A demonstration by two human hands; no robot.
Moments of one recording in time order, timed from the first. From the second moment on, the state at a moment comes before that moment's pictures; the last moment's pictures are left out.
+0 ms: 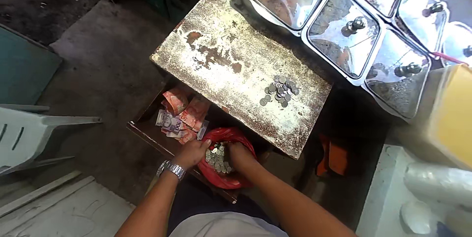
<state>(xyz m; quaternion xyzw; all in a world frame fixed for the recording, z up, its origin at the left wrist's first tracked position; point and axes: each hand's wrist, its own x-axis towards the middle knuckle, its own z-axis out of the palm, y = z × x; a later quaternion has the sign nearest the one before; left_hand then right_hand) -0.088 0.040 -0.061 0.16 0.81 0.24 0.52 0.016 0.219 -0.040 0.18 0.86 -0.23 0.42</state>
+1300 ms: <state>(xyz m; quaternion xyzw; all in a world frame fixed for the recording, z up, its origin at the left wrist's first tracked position) -0.091 0.040 -0.063 0.17 0.80 0.23 0.53 0.079 0.251 0.036 0.22 0.65 -0.64 0.34</state>
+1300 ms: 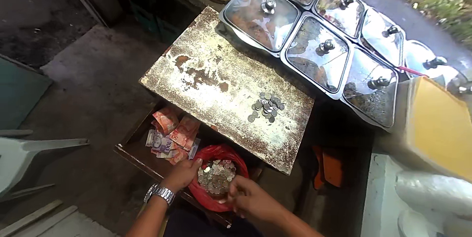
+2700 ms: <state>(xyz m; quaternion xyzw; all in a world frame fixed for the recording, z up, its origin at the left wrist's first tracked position) -0.090 0.041 -0.061 0.18 0.80 0.22 0.52 0.009 0.227 -0.001 0.14 0.85 -0.26 0.45</state>
